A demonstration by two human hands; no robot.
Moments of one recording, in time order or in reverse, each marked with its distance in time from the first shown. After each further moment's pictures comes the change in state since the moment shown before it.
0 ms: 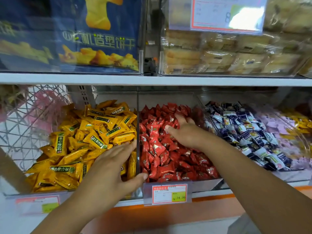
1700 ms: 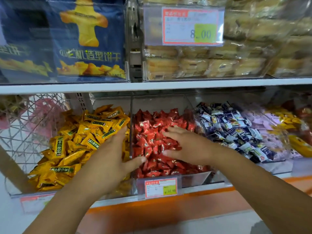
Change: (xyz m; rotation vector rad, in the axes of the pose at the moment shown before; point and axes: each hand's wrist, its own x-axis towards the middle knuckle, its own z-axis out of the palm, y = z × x) left_hand 0.012 0.041 -0.024 0.006 0.034 -0.144; right_hand -0.055 0.026 -0.004 -0.190 0.056 -0.456
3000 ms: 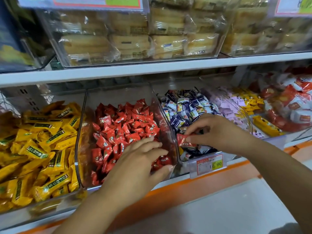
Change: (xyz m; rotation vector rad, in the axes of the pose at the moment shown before) left_hand 0.026 0.081 0.102 0.147 -0.128 0.496; right_hand -0.085 0.088 -0.039 0.441 0.281 0.265
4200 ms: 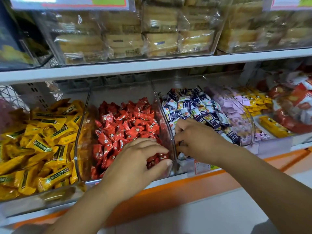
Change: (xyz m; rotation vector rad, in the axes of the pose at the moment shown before) left_hand 0.001 0.002 0.007 -0.169 0.142 0.008; right_hand 0.019 0.014 0.033 -0.642 -0.130 -0.358
